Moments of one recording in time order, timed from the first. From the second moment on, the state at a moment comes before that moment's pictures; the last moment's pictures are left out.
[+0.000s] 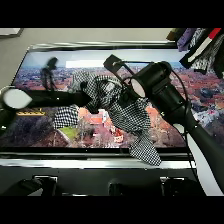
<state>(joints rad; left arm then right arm) -0.31 -1.09 1.21 1.02 -0.99 -1.54 0.66 -1.37 1.67 -1.82 1.39 1.37</state>
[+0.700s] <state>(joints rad) -0.04 -0.98 1.14 0.92 -1.25 -0.80 0.65 -1.34 1.67 -1.63 1.37 0.85</state>
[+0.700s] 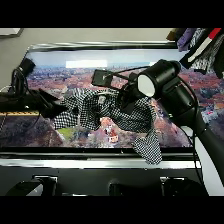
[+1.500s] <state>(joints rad) -0.01 -1.03 1.03 0.80 -1.17 -0.38 0.65 -1.33 1.67 -1.55 1.38 0.83</state>
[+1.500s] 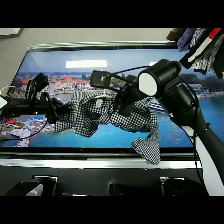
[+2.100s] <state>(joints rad) -0.01 -1.01 1.03 0.79 -1.16 -0.38 0.59 -1.20 1.67 -1.62 1.37 0.98</state>
